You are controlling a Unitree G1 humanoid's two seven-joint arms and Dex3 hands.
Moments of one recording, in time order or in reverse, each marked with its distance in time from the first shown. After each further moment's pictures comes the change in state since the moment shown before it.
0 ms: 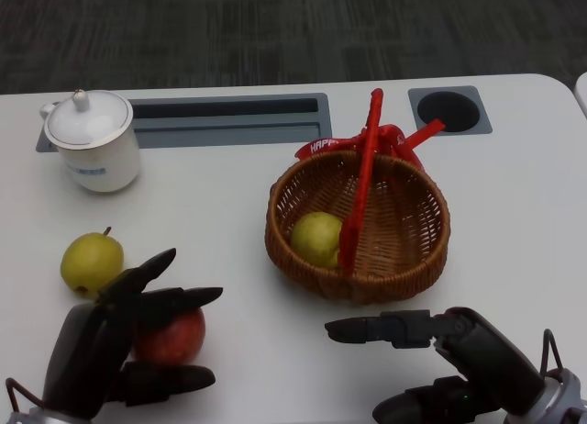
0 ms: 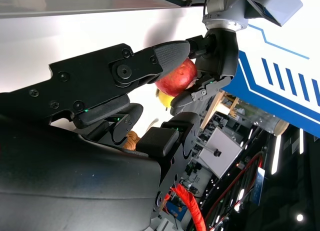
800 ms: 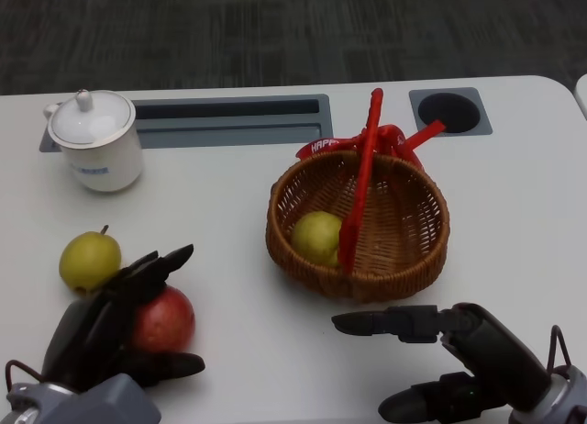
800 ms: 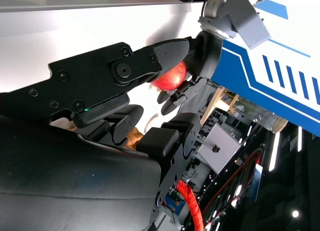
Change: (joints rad) left arm -0.172 0.003 -0.030 0.309 -0.031 0.076 -0.139; right arm -0.015 -0.007 -0.016 0.028 -0.003 -0.029 -0.006
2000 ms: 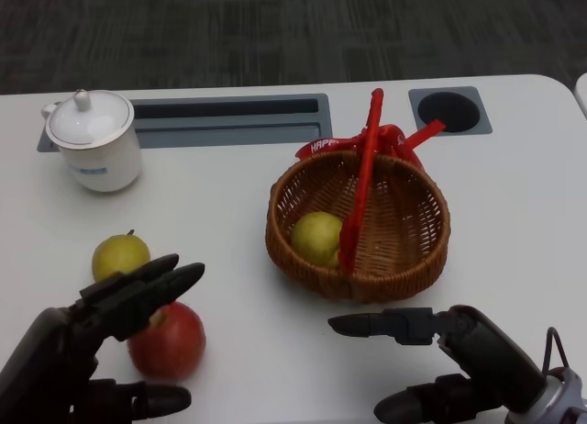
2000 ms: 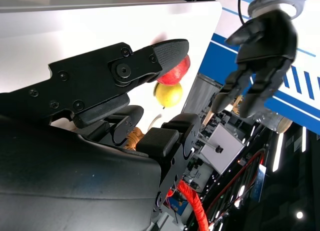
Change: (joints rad) left arm 0.349 -0.094 0.420 -0.649 -0.231 -0.273 -0.645; right arm -0.015 0.013 -0.008 0.049 -0.036 -0.028 -0.022
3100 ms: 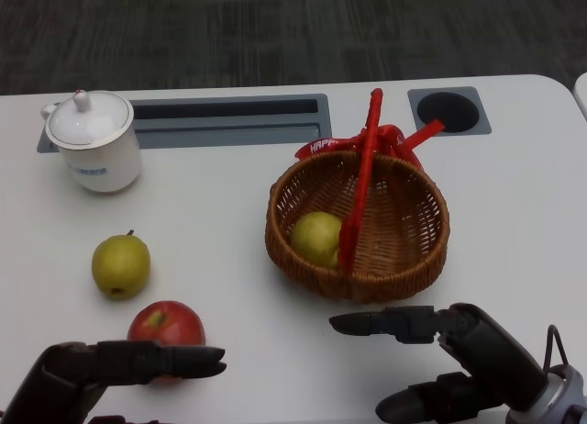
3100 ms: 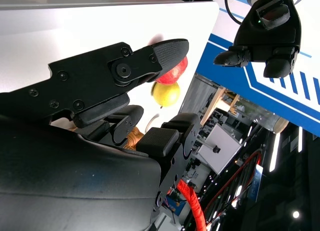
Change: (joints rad) left arm 0.165 0.005 -0.231 -0.215 -0.672 0.238 -0.371; right arm -0.003 -0.001 -0.001 -0.002 0.022 -0.001 0.030
